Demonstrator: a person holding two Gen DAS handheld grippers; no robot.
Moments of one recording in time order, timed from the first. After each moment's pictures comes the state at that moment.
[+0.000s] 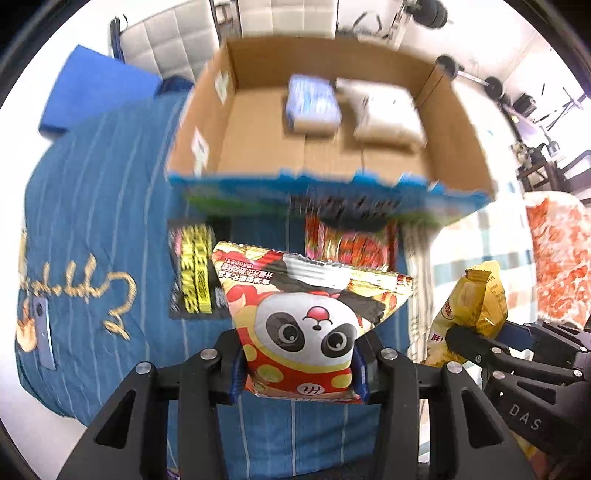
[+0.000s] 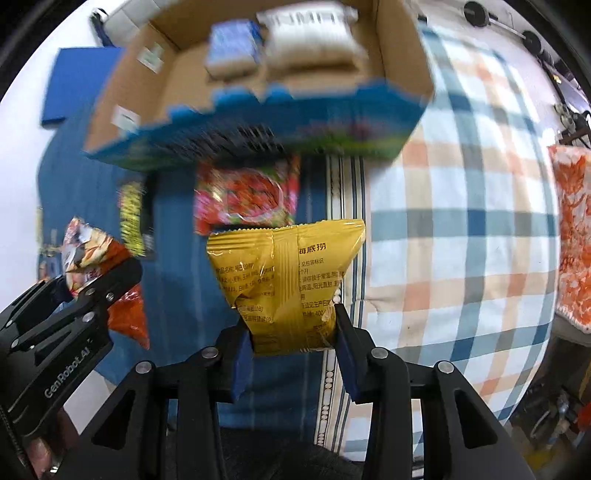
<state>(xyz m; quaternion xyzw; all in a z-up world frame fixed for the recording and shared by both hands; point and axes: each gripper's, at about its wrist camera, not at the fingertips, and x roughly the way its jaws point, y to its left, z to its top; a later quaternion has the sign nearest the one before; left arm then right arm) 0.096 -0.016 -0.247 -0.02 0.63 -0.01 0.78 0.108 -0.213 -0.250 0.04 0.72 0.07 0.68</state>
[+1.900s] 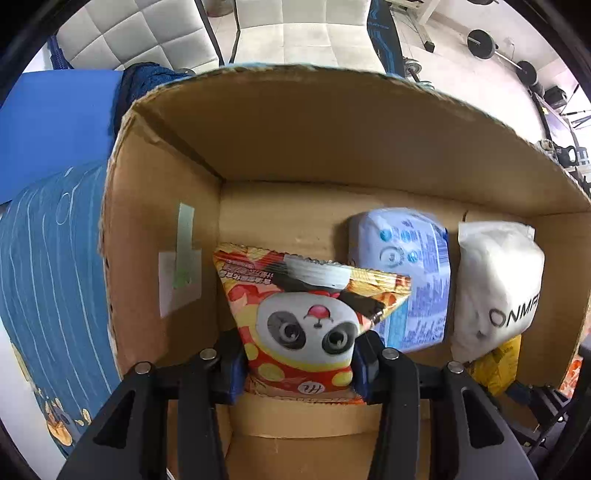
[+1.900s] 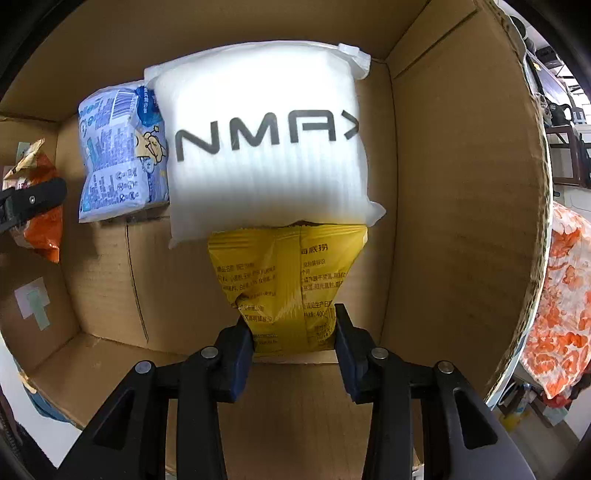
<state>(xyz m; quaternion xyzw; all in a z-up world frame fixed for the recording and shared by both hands) 0.414 0.026 -0.354 -0.02 0.73 -0.01 0.69 0.356 -0.169 -0.392 0.00 0.79 -0.03 0.62</state>
